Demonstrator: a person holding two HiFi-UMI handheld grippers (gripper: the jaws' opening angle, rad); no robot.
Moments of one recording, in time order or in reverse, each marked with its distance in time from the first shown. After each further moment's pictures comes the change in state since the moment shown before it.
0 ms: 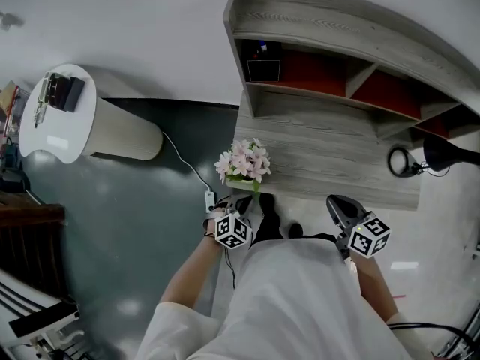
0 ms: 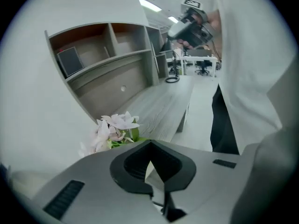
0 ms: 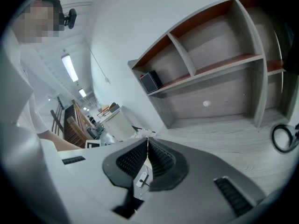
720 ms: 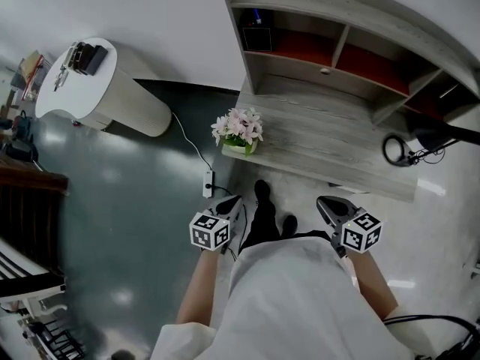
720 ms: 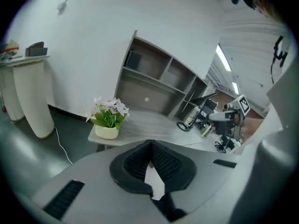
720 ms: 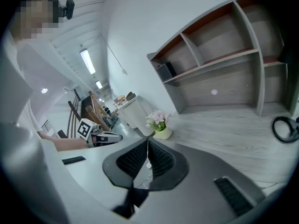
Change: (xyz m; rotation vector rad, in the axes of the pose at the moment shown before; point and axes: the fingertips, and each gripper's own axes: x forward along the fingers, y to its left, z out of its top) left arm -0.116 -0.098 0.039 -0.932 -0.250 0.063; right arm -0.085 0.022 -0.090 -0.087 0.107 0.163
